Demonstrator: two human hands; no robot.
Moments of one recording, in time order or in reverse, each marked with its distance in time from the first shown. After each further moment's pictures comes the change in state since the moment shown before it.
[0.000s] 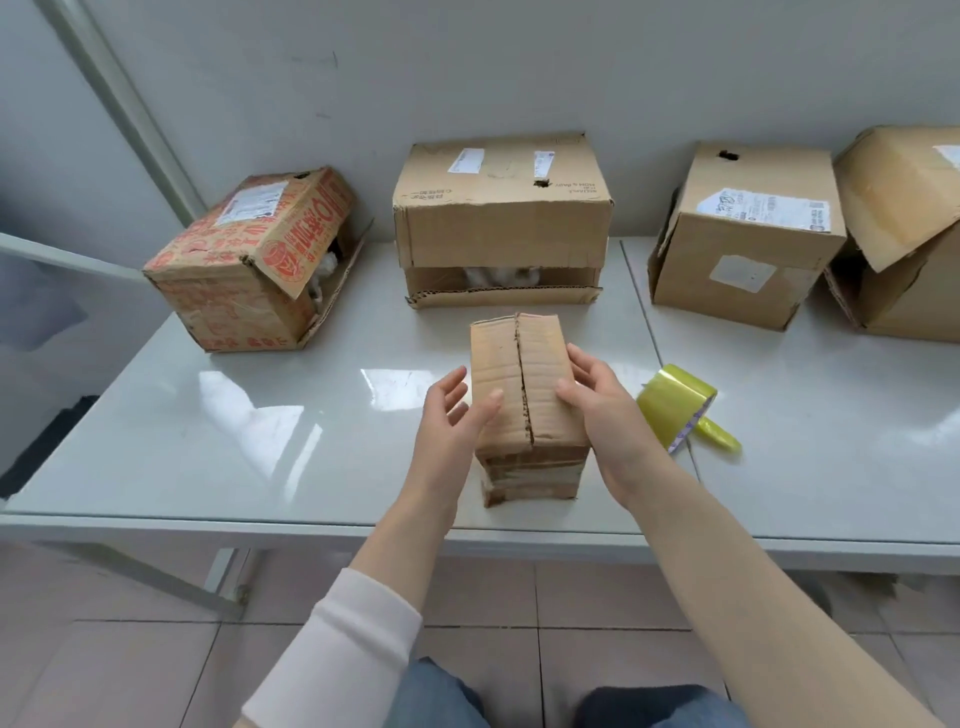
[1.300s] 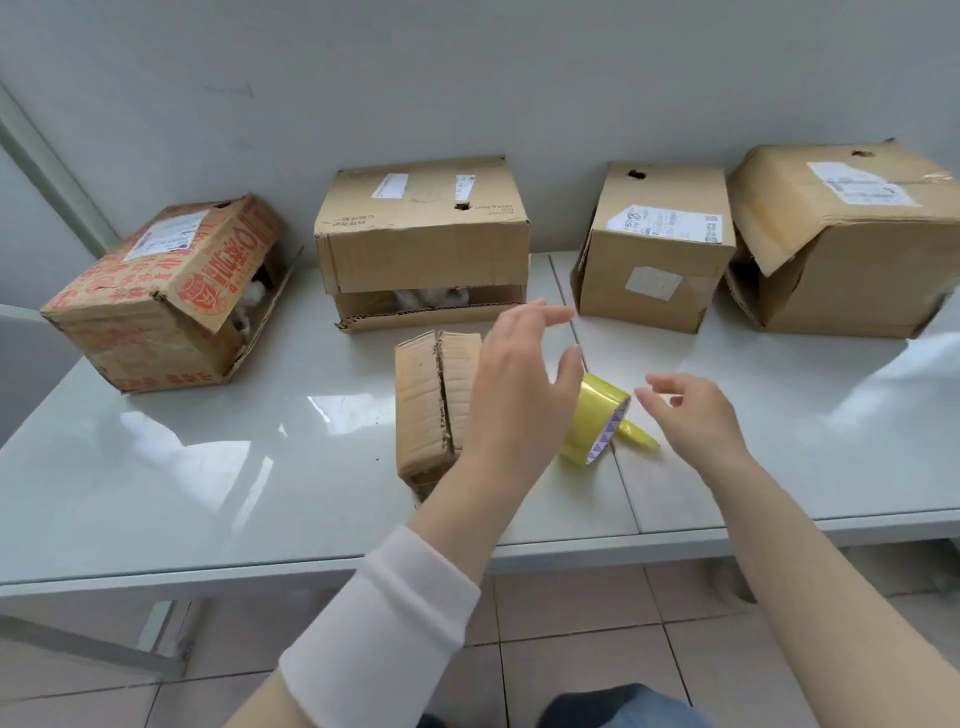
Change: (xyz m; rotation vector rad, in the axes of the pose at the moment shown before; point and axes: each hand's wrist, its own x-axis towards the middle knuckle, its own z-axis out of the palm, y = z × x) left_hand -0.017 0.058 0.107 0.715 -0.018 0.670; right_hand 0.019 0.014 -0.149 -0.748 0.480 -0.049
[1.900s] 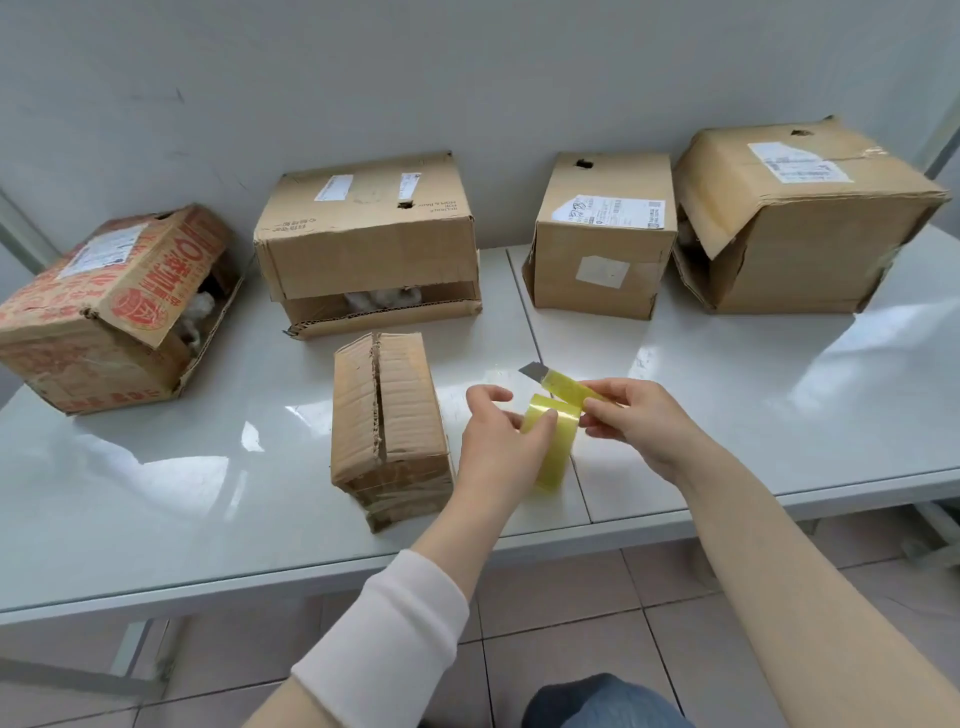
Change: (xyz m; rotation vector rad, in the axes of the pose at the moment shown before) left_hand -0.021 -0.017 0.065 -0.262 -0.222 -0.544; right_hand -0.010 0.005 -0.014 0.548 -0.400 0.064
